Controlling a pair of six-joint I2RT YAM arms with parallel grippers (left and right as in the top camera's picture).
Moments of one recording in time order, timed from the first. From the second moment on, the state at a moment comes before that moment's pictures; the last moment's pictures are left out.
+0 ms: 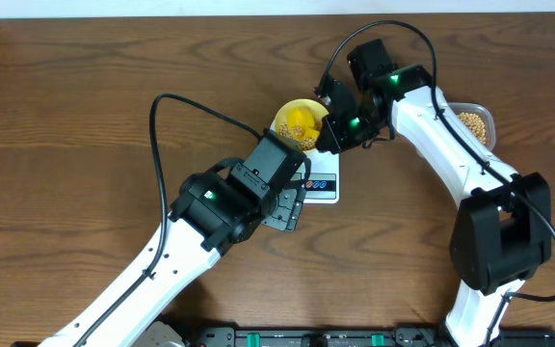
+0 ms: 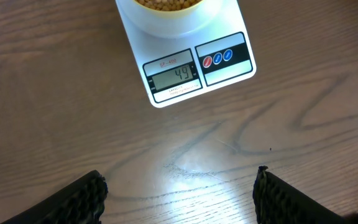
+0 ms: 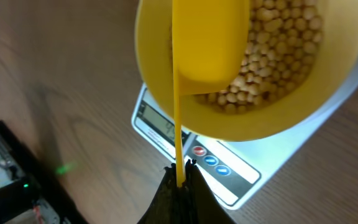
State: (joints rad) left arm -0.72 1.31 1.26 -1.09 -0.11 -0.33; right arm 0.37 1.97 1.62 -0.98 -0.55 -0.02
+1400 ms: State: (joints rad) left arm -0.72 1.31 1.26 -1.09 -0.11 -0.33; right arm 0.33 1.97 1.86 -1.23 -0.49 -0.10
